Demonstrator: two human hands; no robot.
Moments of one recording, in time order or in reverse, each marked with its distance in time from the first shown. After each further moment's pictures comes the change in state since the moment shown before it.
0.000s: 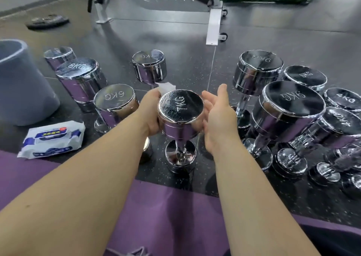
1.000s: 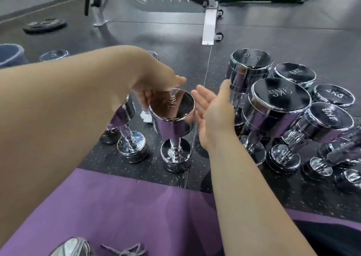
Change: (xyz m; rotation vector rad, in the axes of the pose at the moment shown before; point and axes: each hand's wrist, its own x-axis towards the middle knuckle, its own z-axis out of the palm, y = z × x) left_hand -0.022 0.069 0.067 1.639 0.116 -0.328; right_hand -0.011 -0.012 -0.004 0.131 -0.035 -0.020
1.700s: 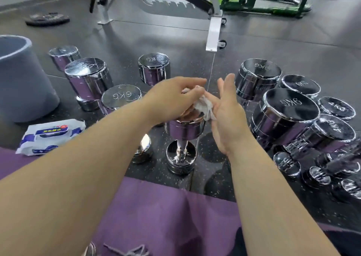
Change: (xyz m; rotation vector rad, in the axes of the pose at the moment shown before) left_hand -0.010 -0.038 0.046 -0.319 0.455 0.564; right_hand -0.018 -0.014 0.006 -0.291 -0.192 -0.094
